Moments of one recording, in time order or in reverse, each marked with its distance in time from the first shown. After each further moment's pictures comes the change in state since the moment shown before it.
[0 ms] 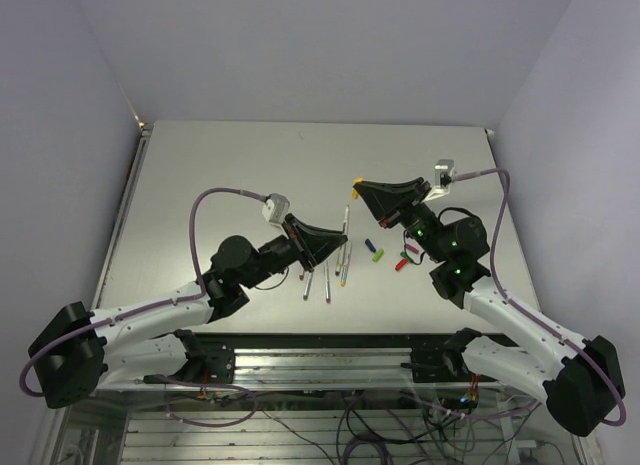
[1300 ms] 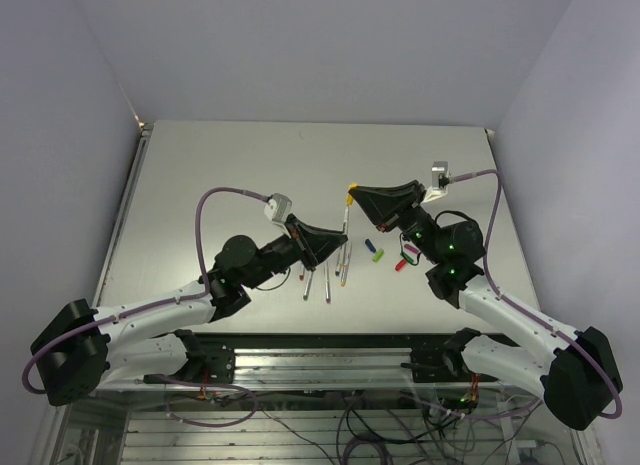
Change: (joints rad) left arm -0.004 0.024 0.000 -0.008 -0.037 -0.018; right arm 0.003 0.044 -0.048 0.150 -0.063 0.135
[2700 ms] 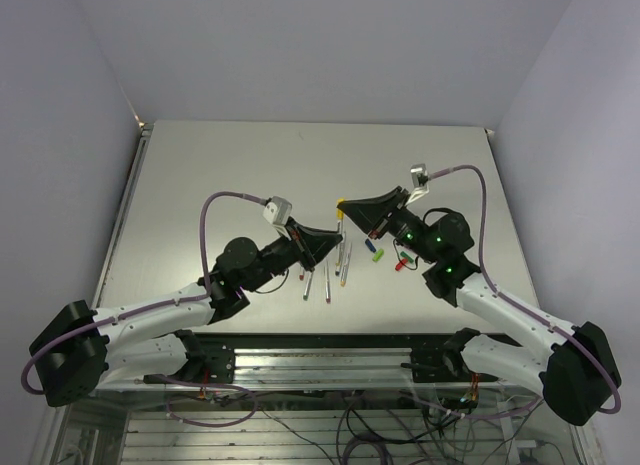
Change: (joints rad) left arm -0.002 -0.013 -0.019 -0.031 -0.070 0.058; right arm 0.013 0.024 -0.003 -0.150 -0.078 0.048
